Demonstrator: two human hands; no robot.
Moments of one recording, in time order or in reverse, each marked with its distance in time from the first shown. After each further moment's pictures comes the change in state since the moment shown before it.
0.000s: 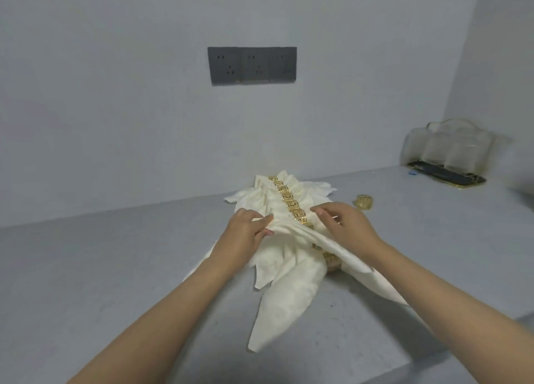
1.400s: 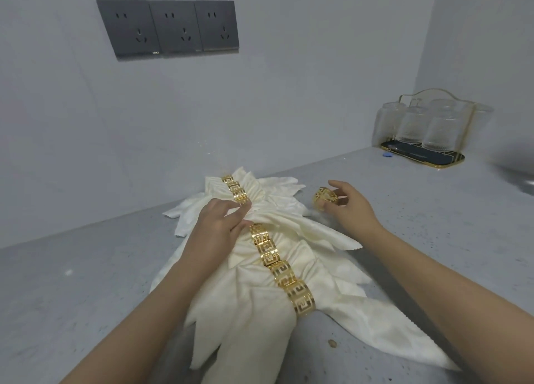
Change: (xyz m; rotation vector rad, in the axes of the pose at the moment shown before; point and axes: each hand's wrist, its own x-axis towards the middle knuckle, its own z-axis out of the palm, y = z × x) left_hand 0.101 -0.045 0.107 0.085 0.182 0.238; right_hand 0.087 0.141 -0.016 0.279 0.249 0.358
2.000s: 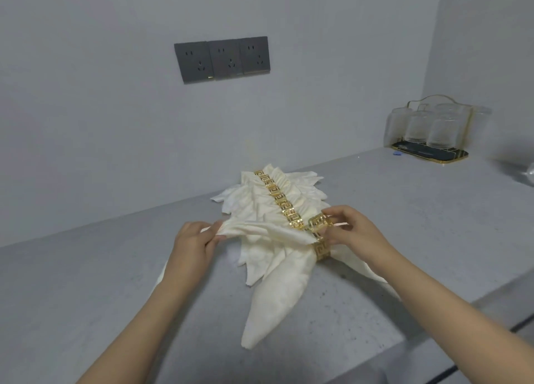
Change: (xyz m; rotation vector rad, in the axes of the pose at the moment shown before) left_hand -0.108 0.012 -0.136 0.100 -0.026 -0.239; right_hand -0.169 -0.069 -0.006 0.334 -0.263 0.068
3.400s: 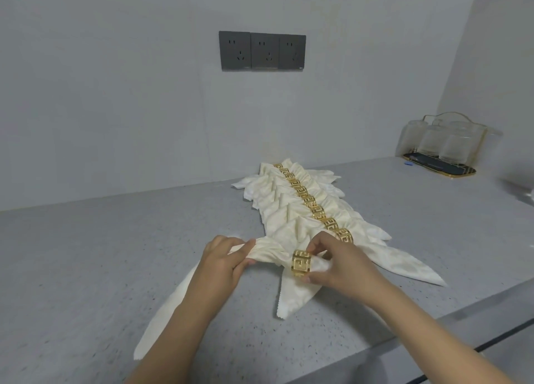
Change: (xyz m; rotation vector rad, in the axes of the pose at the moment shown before) left_hand -0.077 0.005 -0.012 -0.157 0.077 0.124; right_hand -0.068 -0.020 0.081 -0.841 -0.167 -0.186
